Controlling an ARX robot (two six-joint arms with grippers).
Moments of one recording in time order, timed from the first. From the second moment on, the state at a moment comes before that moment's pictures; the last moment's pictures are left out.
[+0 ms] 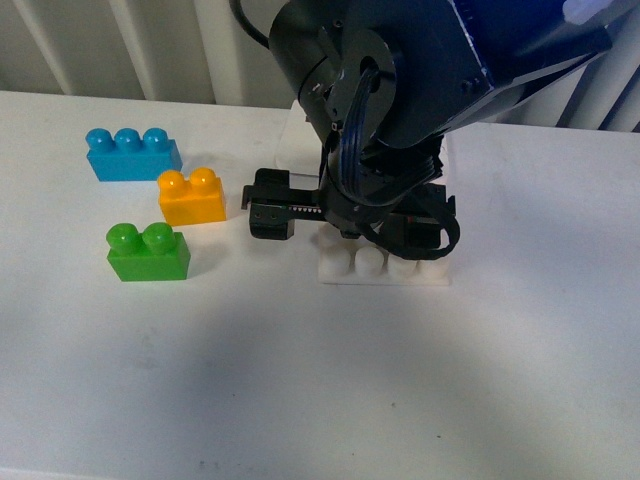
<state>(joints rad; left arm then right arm) 0.00 0.00 0.01 0.00 0.00 0.00 0.60 2.29 1.39 -0.16 0.09 0.54</state>
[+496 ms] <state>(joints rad) 0.00 0.00 0.01 0.00 0.00 0.00 0.64 2.32 1.43 -0.18 0.09 0.53</state>
